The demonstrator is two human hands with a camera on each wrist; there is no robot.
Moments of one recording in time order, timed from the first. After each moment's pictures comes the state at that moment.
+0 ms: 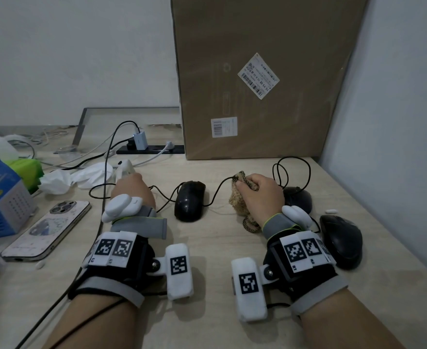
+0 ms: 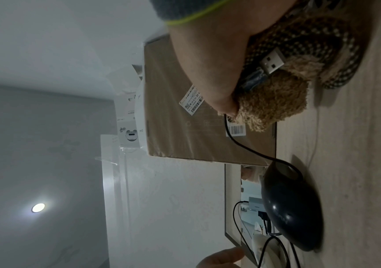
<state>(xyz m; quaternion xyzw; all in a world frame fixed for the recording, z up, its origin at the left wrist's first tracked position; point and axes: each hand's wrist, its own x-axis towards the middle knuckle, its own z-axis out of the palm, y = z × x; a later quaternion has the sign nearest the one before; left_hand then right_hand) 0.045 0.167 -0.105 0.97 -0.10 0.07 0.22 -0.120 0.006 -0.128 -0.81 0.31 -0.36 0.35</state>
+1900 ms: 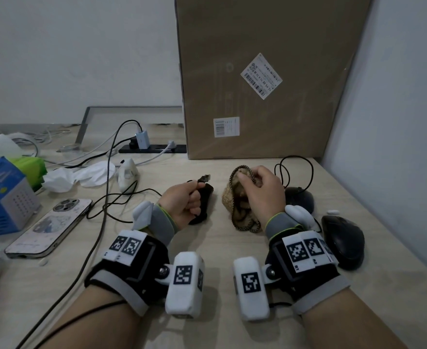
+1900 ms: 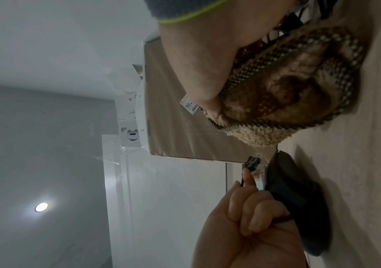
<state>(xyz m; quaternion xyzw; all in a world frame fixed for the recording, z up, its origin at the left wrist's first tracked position) -0.005 0.130 -0.121 0.55 -0.12 -0.39 0.73 -0.116 0.004 -0.129 -0.76 0.26 -0.42 0.42</state>
